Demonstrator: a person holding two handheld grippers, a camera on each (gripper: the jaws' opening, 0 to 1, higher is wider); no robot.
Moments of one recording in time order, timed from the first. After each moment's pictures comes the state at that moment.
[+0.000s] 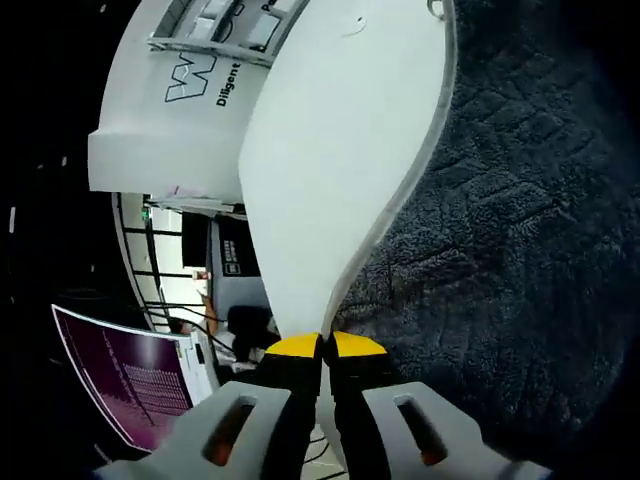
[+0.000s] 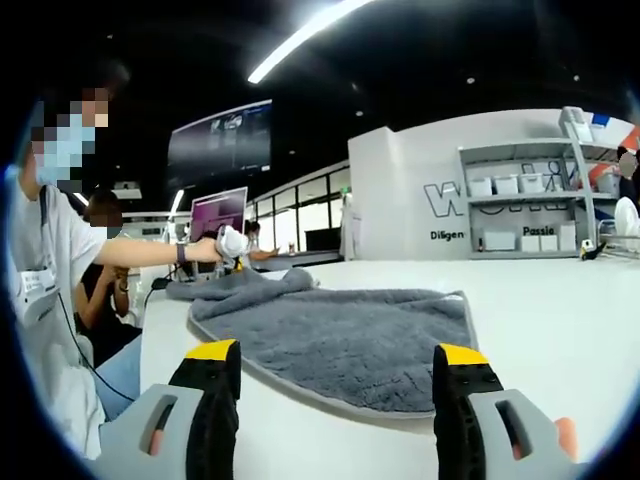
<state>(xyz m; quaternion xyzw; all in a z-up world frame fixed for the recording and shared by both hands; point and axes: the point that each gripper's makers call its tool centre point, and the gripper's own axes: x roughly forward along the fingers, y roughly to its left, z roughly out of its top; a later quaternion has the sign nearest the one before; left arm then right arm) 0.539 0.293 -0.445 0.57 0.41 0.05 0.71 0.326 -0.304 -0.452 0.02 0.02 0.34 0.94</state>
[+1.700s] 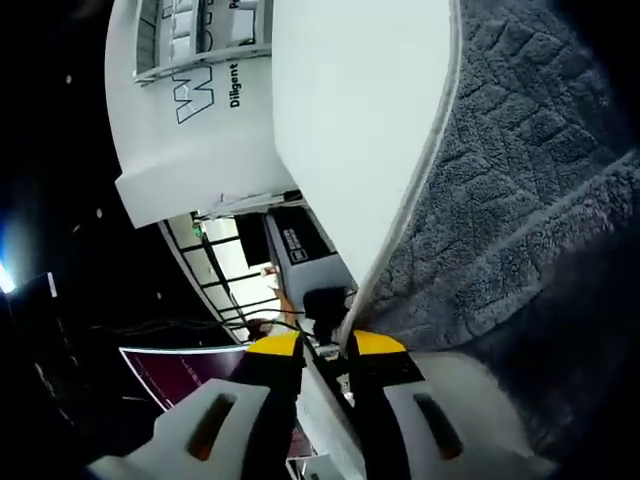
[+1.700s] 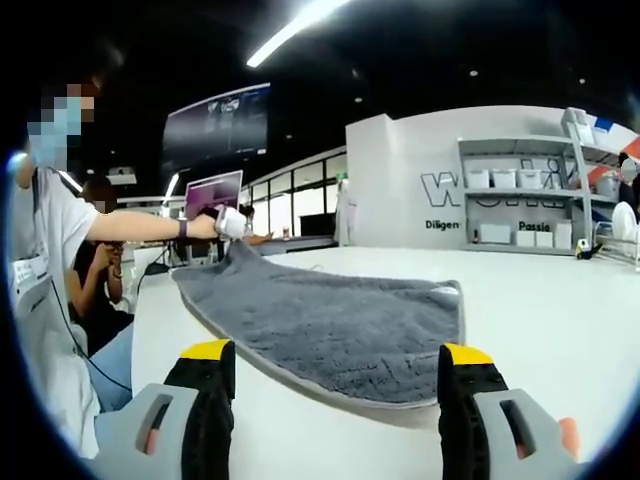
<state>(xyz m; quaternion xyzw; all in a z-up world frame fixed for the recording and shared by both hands) 0.562 0.323 -0.384 0.67 0.36 0.12 0.63 0.328 -0.307 -0.461 0.00 0.05 0.33 0.94</state>
